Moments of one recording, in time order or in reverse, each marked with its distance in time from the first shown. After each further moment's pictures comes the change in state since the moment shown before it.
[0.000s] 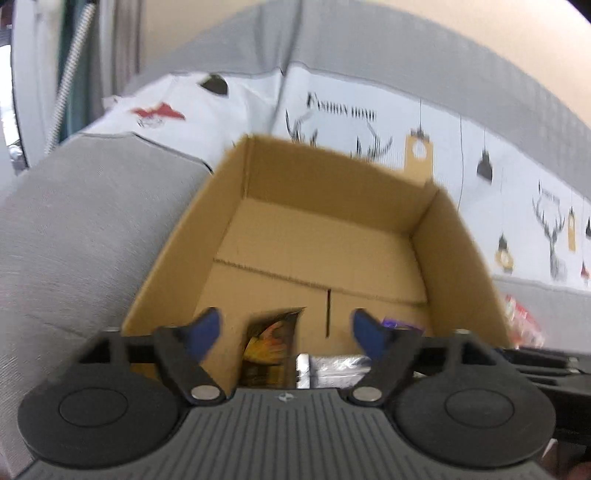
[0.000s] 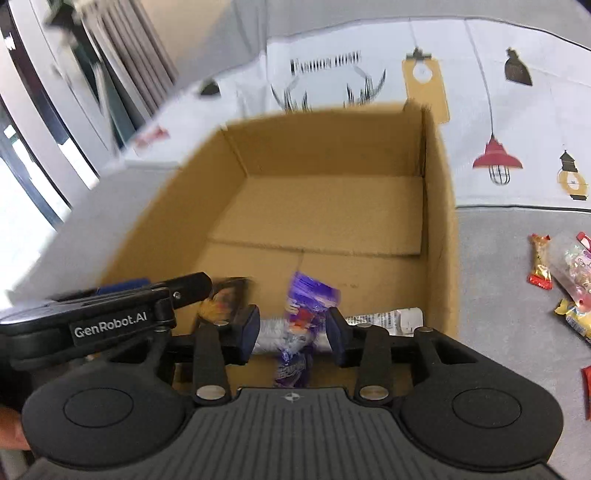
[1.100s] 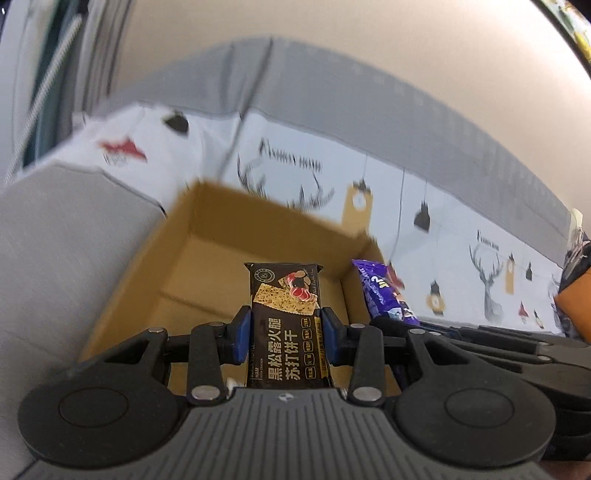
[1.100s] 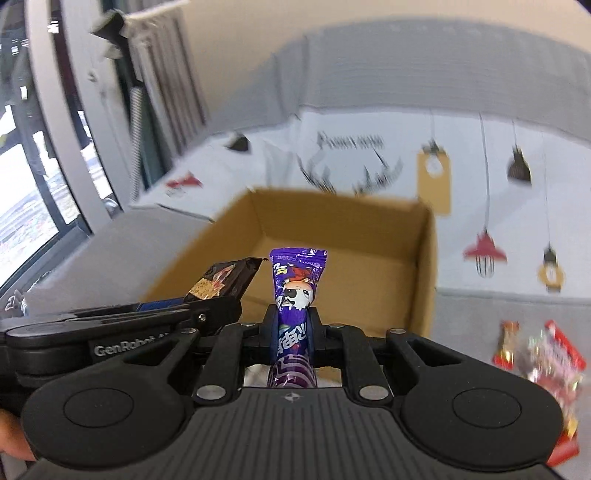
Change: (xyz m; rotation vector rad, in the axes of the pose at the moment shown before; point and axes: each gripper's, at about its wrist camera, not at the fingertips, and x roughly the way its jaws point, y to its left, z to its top) left arm -0.036 0.000 0.016 -0.060 -0.112 -0.203; right arm -0.048 0.038 0.021 -0.195 -0.156 -0.050
